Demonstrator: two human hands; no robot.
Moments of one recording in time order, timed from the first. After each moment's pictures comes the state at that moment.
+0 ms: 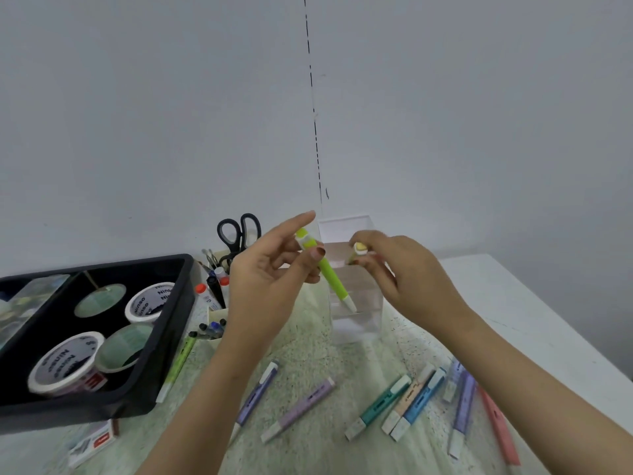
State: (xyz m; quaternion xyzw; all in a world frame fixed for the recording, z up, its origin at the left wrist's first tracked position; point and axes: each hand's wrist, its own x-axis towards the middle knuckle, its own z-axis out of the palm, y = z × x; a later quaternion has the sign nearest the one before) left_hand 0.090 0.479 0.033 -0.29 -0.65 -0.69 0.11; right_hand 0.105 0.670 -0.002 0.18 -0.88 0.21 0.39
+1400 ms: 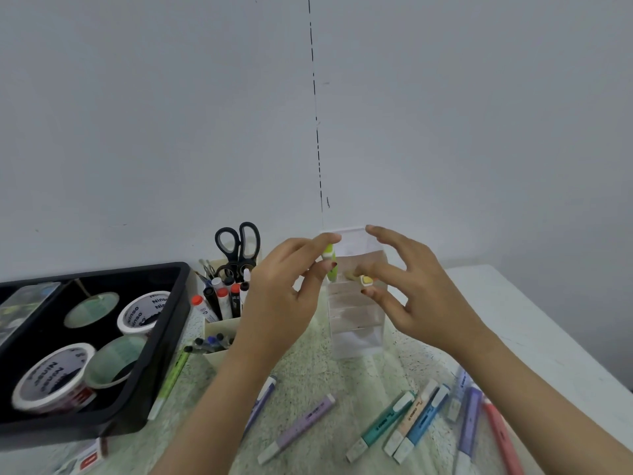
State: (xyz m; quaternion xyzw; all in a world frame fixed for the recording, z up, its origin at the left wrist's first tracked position) left_hand 0.055 0.488 0.015 -0.41 -0.74 -0.40 0.36; right_hand 0.103 0.687 -0.010 0.18 -0.91 0.15 0.34
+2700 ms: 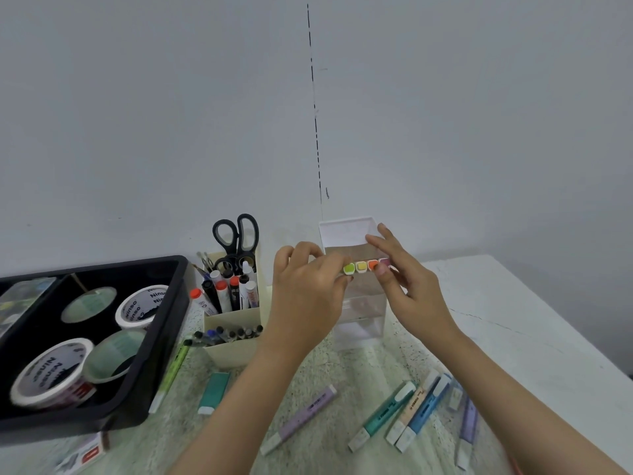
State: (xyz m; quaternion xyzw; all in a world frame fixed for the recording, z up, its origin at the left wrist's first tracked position) left_hand 0.044 0.513 -0.019 -0.36 -0.80 -0.22 0.42; right_hand 0.095 0.671 -0.041 0.07 -0.80 0.52 0.29
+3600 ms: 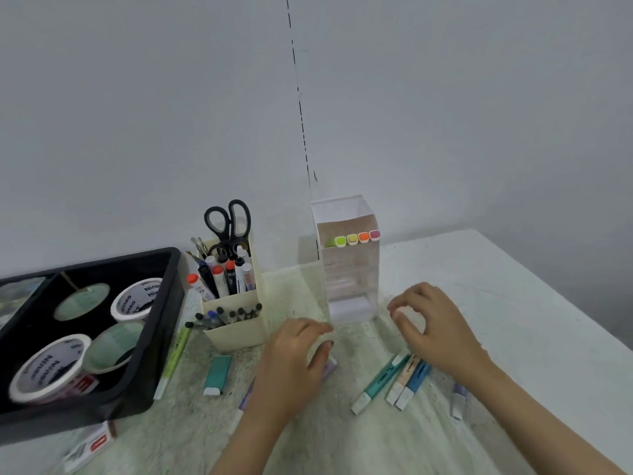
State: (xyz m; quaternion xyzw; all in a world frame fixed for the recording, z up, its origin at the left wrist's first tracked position) left_hand 0.088 0.458 -0.118 -0.36 -0.86 -0.30 0.19; right_hand 0.155 0.688 -0.107 -0.03 -0.92 0.30 0.24
